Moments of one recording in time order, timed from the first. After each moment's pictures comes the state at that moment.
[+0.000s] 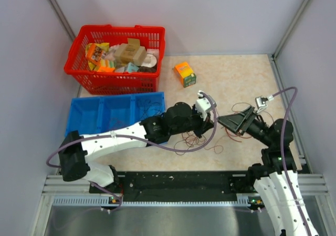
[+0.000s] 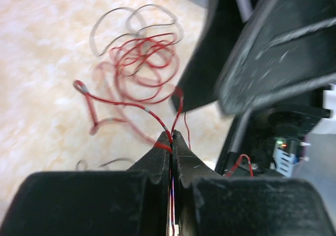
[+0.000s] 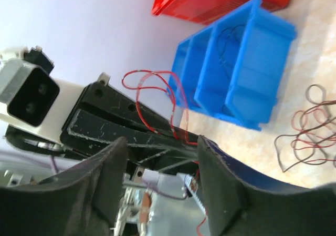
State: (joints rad) left arm -1.15 1.46 1.16 0.03 0.11 -0.21; right arm 0.09 0.40 0.46 0.00 -0.82 1.26
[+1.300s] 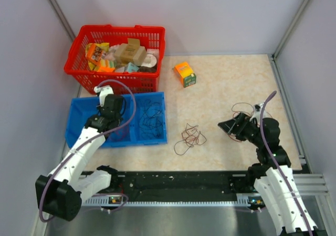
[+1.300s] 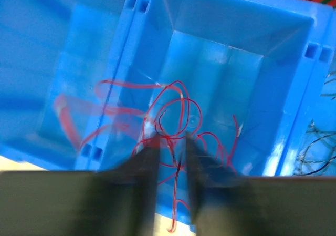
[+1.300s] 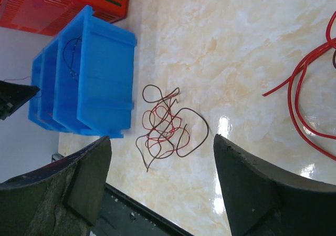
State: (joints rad) left arm -0.30 1.01 0.81 -0.60 -0.56 -0.40; right arm 0.09 0.46 0.39 -0.34 -0.45 0.70
